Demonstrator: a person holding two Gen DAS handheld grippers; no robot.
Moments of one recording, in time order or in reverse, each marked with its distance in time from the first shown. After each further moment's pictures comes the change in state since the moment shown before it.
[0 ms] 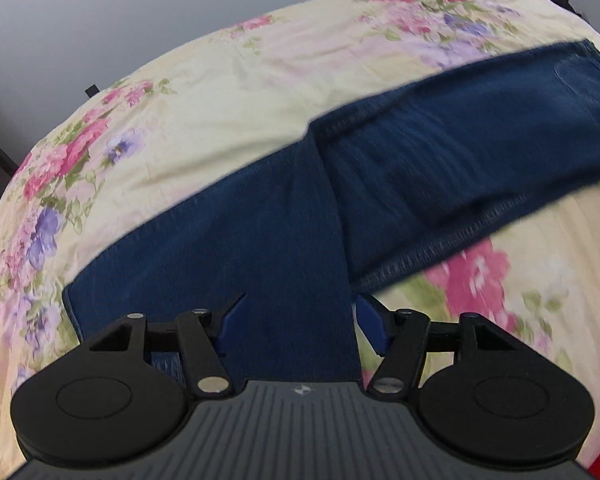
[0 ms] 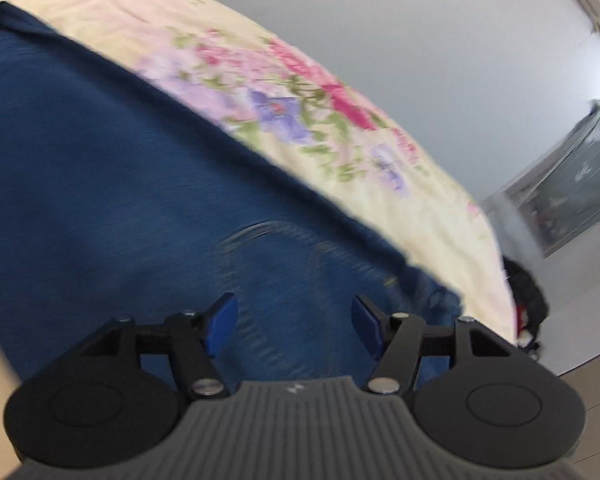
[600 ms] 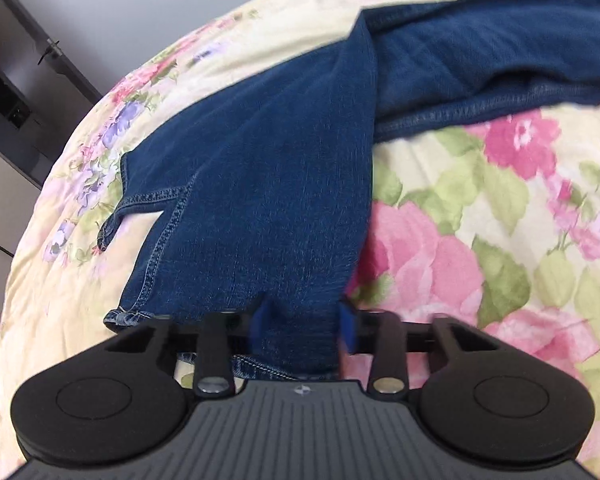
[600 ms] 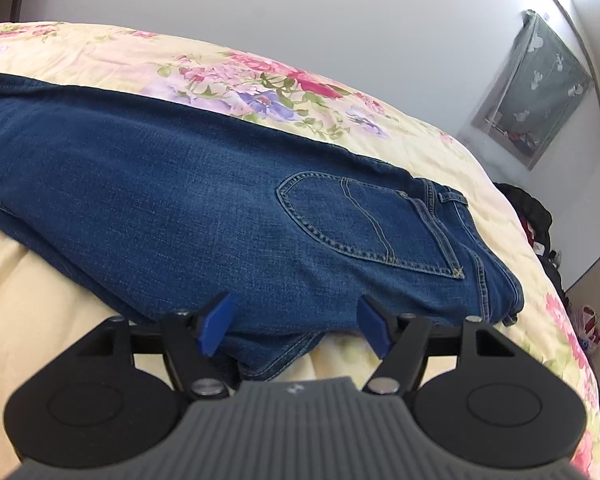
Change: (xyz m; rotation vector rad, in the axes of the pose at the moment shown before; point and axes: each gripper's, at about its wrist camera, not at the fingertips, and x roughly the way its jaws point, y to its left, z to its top) left arm 0.016 -0.050 -0.097 -0.208 0.020 0.285; right arm -0.052 0.045 -0.041 0.322 -0.017 -0.073
